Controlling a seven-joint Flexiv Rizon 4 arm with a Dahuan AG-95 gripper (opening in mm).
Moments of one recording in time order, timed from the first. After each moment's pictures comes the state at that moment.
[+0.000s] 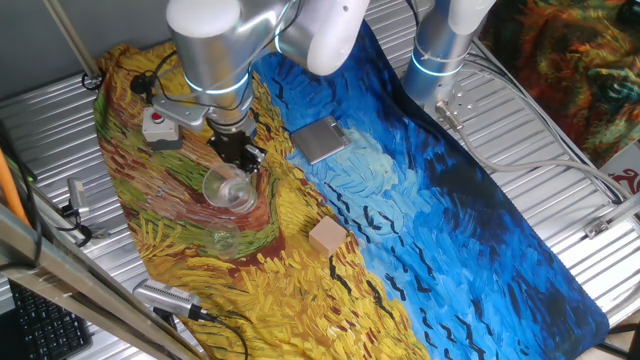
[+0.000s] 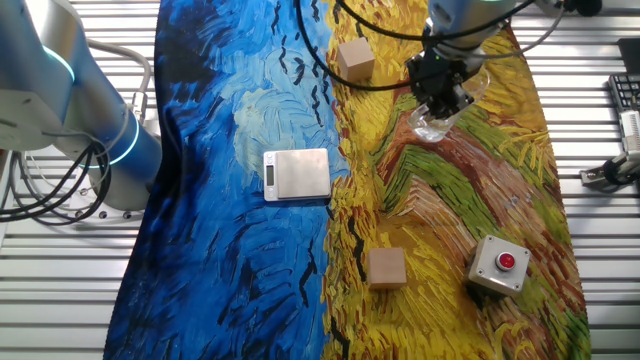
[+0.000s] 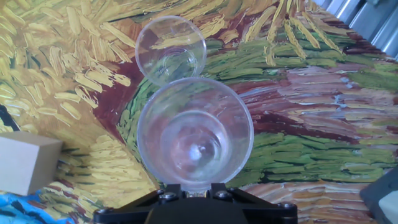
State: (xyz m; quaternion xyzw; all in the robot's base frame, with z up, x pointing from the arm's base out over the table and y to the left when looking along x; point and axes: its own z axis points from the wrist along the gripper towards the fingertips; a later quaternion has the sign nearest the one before) arm 0.543 0.061 0.133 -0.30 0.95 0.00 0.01
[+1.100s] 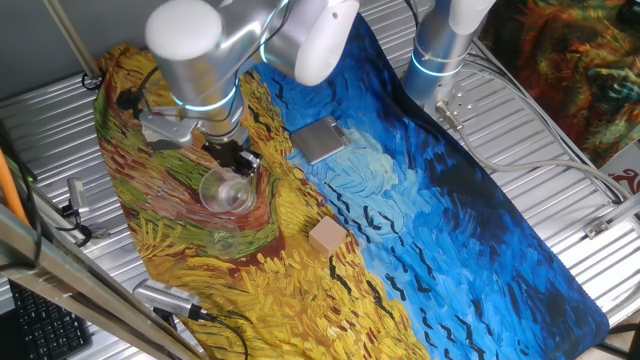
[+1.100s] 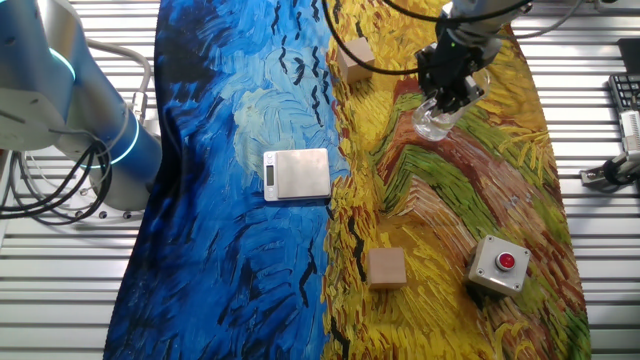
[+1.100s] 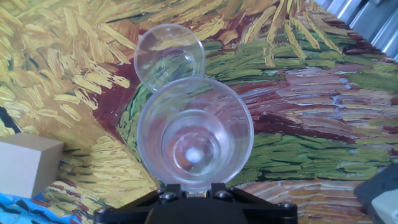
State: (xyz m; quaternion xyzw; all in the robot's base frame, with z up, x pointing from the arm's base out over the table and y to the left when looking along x) arm 0.550 0.066 0.137 -0.30 0.95 -0.01 -0.04
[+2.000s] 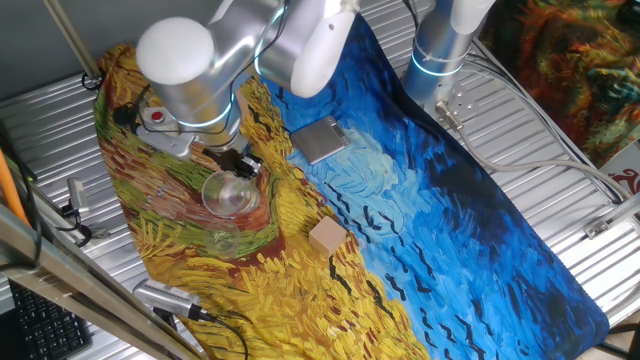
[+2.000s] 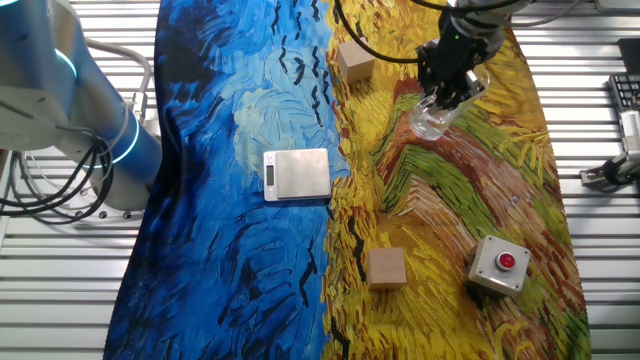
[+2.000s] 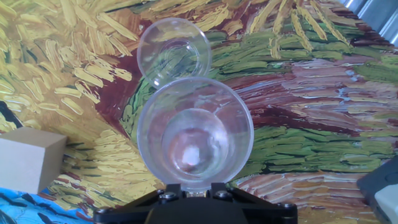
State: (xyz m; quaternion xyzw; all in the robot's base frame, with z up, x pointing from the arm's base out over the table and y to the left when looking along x) arm 0.547 0.074 0.138 -0.30 0.95 -0.03 -0.07
